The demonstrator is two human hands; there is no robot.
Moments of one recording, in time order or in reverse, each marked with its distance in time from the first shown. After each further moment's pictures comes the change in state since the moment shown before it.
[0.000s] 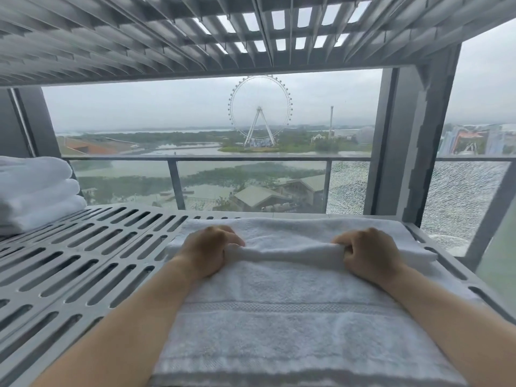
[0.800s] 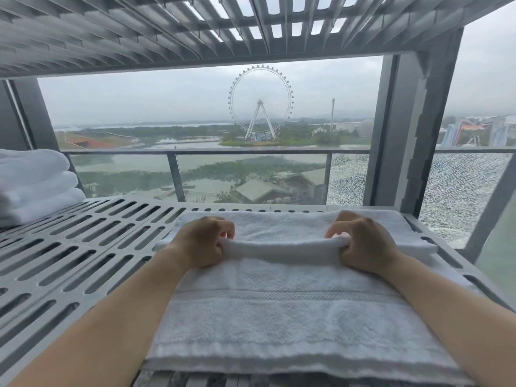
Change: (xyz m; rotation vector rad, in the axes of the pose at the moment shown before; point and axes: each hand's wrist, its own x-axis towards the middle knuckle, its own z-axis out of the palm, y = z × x) left_hand -0.001 -0.001 -0.008 0.084 -0.078 0.017; right_hand 0.001 0.008 -0.003 0.147 -0.071 -0.138
